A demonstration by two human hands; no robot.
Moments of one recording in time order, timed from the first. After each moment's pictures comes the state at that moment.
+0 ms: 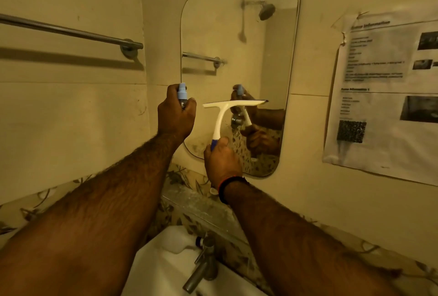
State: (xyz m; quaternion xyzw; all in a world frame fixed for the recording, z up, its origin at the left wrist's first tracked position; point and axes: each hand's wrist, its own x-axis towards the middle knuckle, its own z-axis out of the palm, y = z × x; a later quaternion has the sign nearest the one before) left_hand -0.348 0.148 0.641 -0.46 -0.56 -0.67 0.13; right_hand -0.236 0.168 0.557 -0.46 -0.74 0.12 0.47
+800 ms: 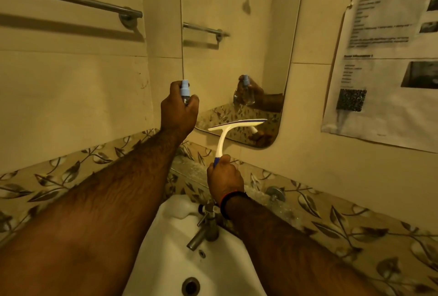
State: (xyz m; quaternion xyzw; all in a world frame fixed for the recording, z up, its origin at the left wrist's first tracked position) left_hand -0.327 0.120 0.591 -0.45 -0.61 -0.64 0.09; right_hand -0.213 0.135 0.461 -0.53 -0.75 0.17 0.35
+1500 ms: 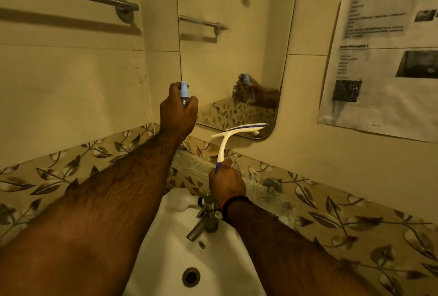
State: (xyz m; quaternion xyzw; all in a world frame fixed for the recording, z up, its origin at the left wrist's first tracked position) left_hand -0.320 0.113 0.574 -0.46 -0.62 -0.63 0.08; right_hand -0.197 0.127 0.437 -0.55 -0.74 0.20 0.32
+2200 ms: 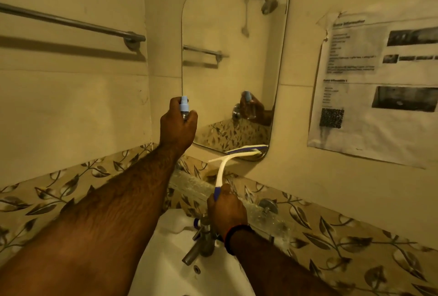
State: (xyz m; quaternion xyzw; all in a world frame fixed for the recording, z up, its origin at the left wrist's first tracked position) left_hand -0.321 0.103 0.597 -0.47 -0.58 -0.66 0.10; right_hand -0.178 0.105 0.435 -0.52 -0.76 0.18 0.34
